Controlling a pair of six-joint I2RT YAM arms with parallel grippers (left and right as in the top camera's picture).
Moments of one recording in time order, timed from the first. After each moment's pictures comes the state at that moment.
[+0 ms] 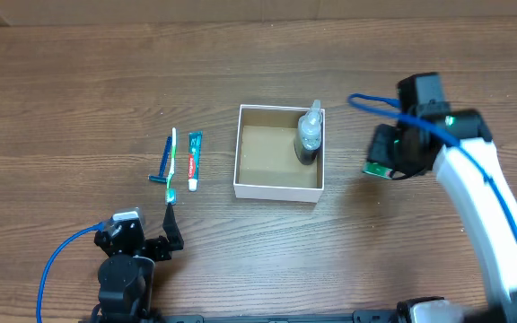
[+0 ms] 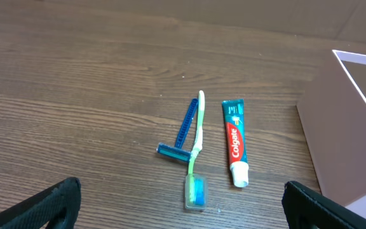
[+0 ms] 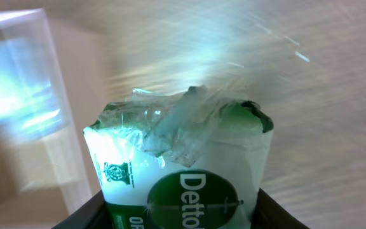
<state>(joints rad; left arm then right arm) -0.10 0.01 0.14 -0.48 -0.16 -0.18 0.15 1.47 1.28 -1.08 -0.04 0.43</state>
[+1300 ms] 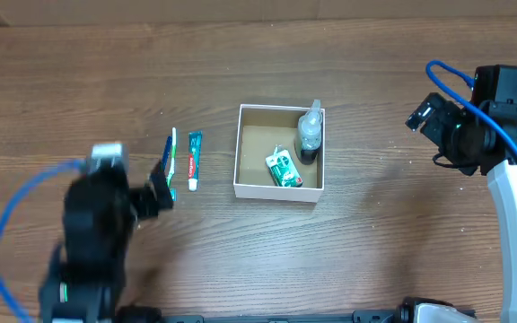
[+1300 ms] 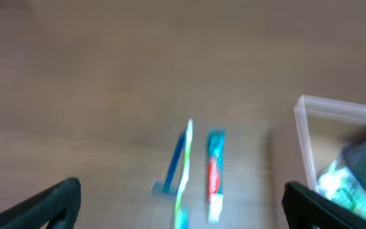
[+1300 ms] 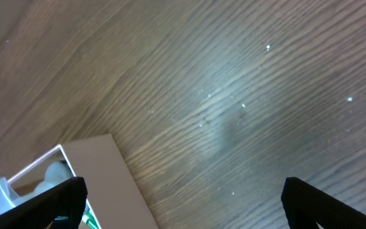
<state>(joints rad) -0.09 0.74 0.83 -0.66 -0.12 -0.16 -0.12 1.39 1.36 -1.06 -0.07 0.57</state>
